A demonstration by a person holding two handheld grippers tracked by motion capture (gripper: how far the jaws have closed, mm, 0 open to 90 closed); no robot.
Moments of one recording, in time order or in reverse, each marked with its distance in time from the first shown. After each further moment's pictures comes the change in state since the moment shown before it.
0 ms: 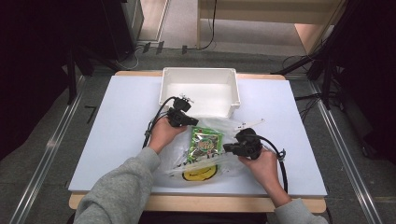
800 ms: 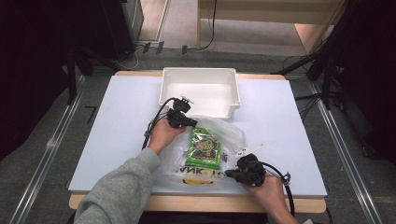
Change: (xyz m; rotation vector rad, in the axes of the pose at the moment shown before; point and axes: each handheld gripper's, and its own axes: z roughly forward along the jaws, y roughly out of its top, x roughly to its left) left arm 0.002 -0.002 0.001 0.026 0.018 -0.018; right arm 0.038 -0.058 -0.009 0.104 0.053 -0.029
